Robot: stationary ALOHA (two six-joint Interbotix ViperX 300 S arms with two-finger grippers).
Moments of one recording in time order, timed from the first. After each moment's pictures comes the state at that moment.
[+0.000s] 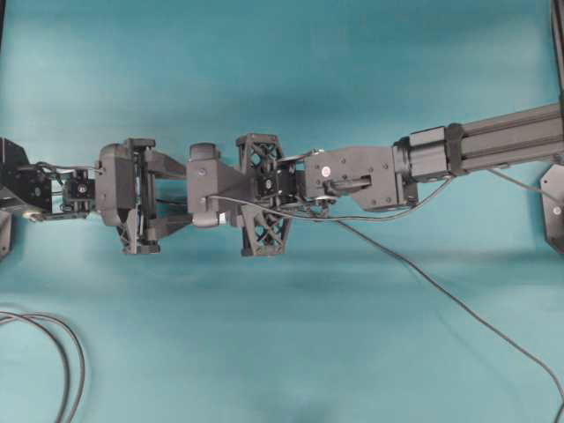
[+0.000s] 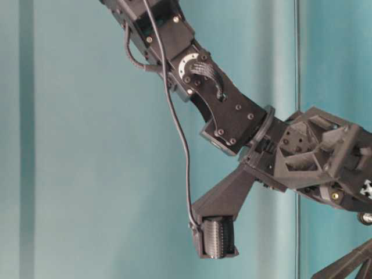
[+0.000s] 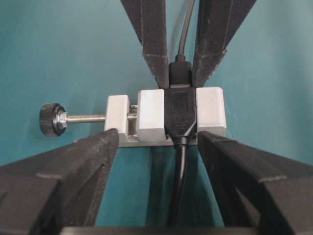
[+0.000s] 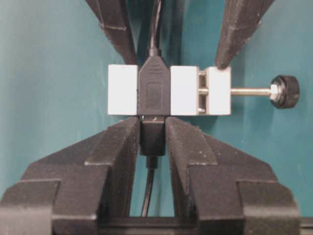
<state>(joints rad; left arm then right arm) 0.06 0.27 1.16 -0.02 -0.99 0.13 -0.02 0.42 0.21 -0.08 0.24 -0.02</state>
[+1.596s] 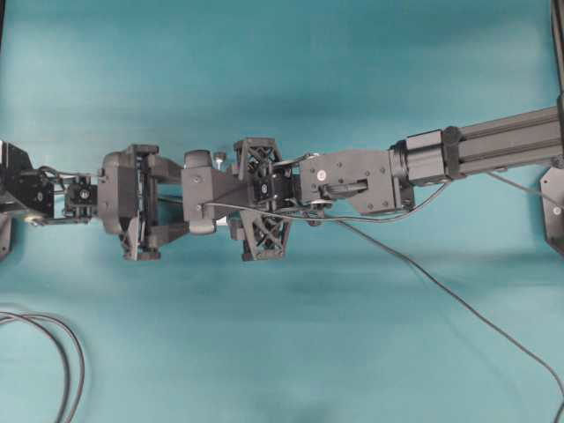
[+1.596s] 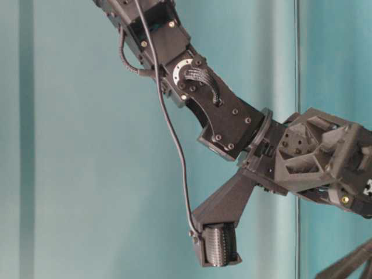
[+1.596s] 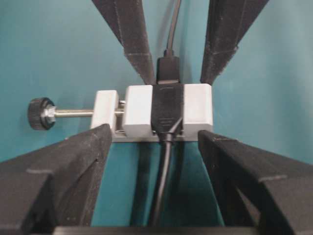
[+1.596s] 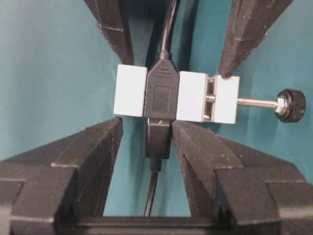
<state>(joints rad) 0.02 0.28 1.16 -0.02 -0.99 0.13 -0.01 0.42 0.19 -0.08 0.31 -0.02</state>
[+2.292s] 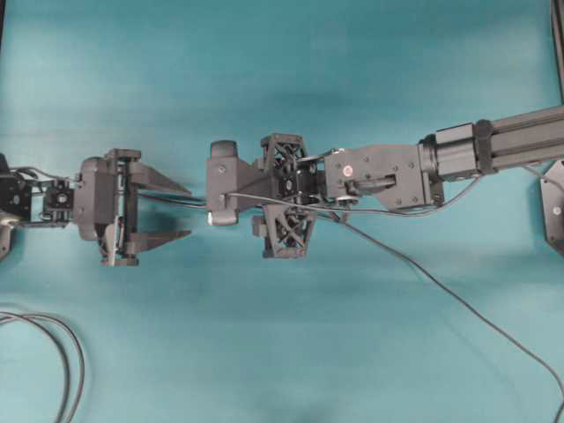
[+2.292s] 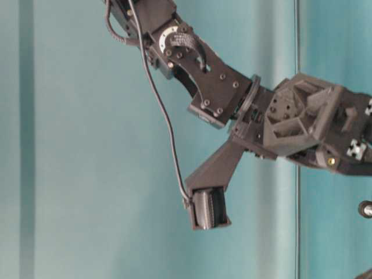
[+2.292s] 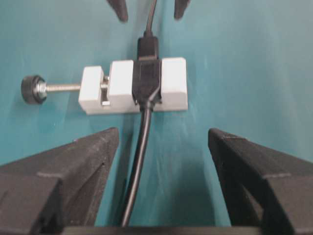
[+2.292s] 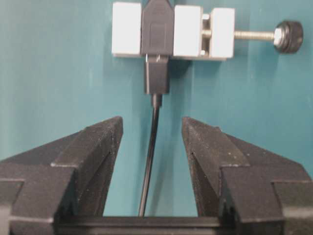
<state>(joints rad) 0.00 0.20 1.25 -0.02 -0.99 0.13 -0.01 0.33 0.31 -0.08 0.33 0.04</state>
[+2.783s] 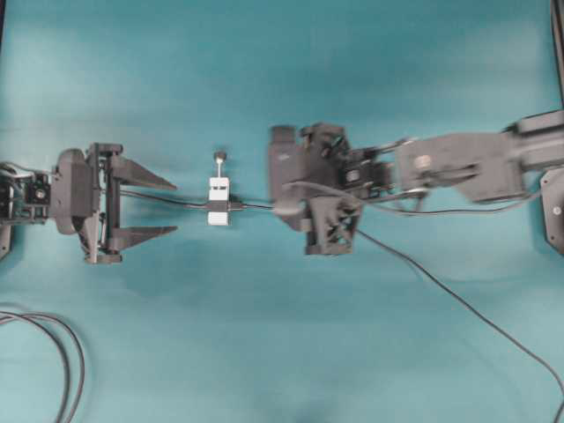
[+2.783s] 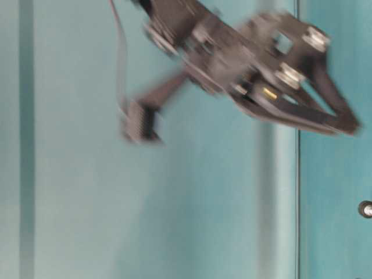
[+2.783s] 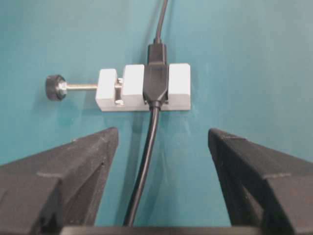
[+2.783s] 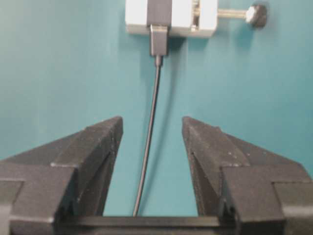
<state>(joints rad) 0.00 0.00 1.30 -0.03 -0.84 0.10 -0.01 0.04 0.61 -0.08 0.09 0.05</state>
